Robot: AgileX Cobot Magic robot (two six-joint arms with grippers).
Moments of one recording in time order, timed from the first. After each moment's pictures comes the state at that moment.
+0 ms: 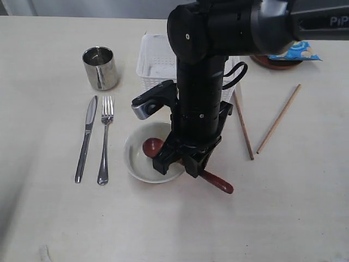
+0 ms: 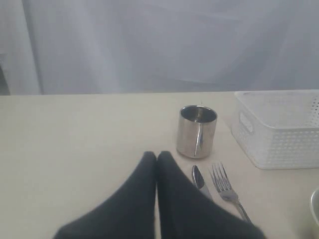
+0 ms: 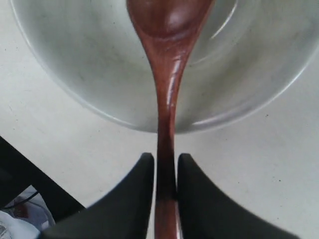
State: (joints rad) left arm -0.16 0.00 0.00 -0.02 0.22 -0.04; right arm 0.80 1.90 -1.29 0.16 1.22 -0.18
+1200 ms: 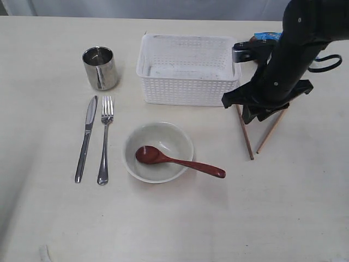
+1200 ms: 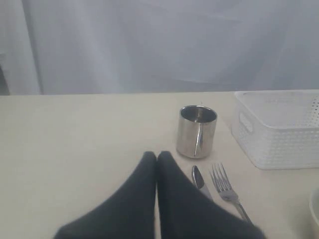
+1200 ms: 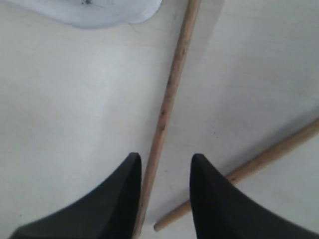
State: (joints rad) left arm -0.16 0.00 0.00 -0.02 0.22 -0.04; right arm 0.33 1.86 -1.10 0.08 0.77 -0.04
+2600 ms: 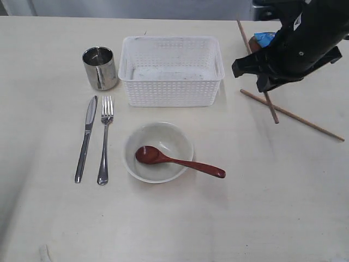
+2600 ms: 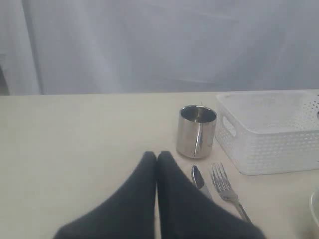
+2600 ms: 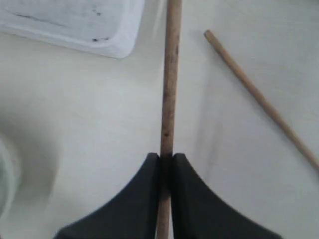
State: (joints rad) left arm -0.16 0.00 0.00 -0.02 0.22 -0.04; right arm 0.37 1.57 -1.08 0.03 0.82 0.06
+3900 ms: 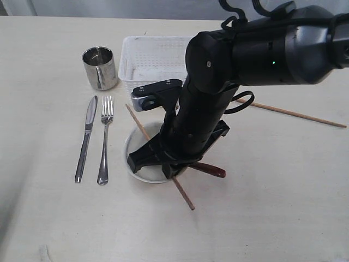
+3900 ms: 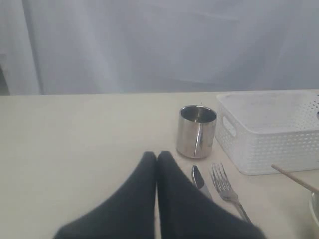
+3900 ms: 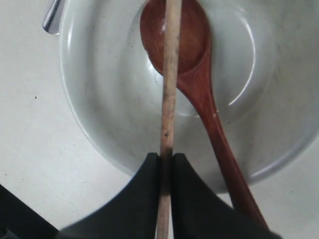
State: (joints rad) left arm -0.16 0.00 0.00 -0.02 0.22 -0.04; right arm 0.84 1.78 -1.08 0.29 0.82 0.05
